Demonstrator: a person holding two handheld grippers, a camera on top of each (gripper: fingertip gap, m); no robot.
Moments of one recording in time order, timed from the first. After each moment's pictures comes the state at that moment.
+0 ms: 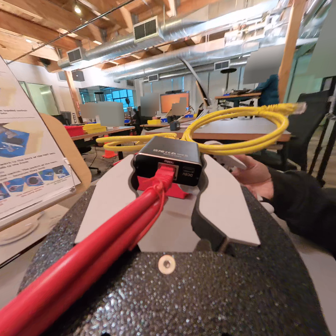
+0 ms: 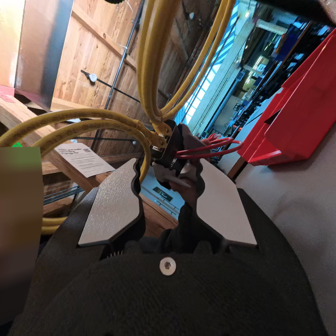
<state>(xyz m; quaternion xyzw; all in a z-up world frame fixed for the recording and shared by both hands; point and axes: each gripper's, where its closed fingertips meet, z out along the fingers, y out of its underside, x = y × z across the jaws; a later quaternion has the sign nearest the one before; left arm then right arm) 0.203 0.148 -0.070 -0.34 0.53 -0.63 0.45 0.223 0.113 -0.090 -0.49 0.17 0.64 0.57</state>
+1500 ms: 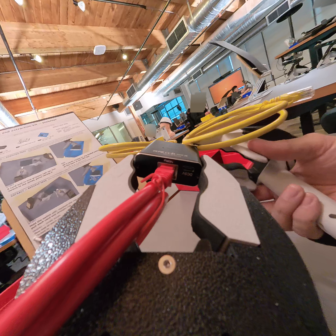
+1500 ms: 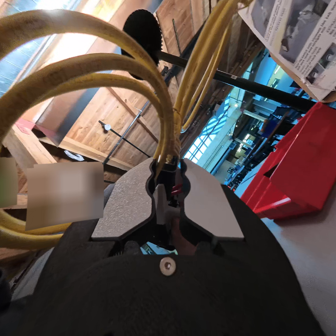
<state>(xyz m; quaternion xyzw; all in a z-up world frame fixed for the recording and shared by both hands) 0.196 0.142 -0.064 -0.29 0.53 -0.47 0.65 0.213 0.122 -0.071 -0.37 0.24 0.57 0.70</state>
